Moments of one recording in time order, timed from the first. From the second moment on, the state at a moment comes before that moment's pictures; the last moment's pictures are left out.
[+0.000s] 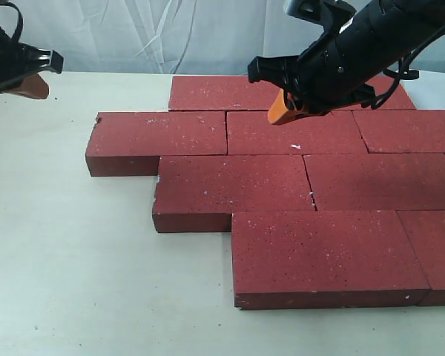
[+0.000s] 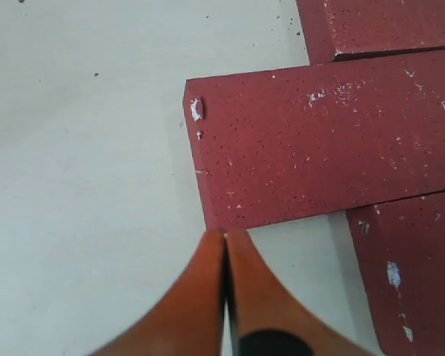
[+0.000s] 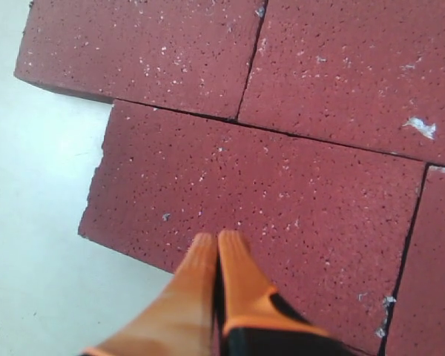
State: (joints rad) left arm -0.03 1.57 -1.18 -0.39 0.71 0.29; right arm 0.37 1.68 -1.28 0.48 0.80 -0.09
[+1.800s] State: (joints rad) left arm -0.03 0.83 -0.83 -0.41 0.26 0.27; right arm 0.35 1.00 -0.93 -0.03 0.74 0.14
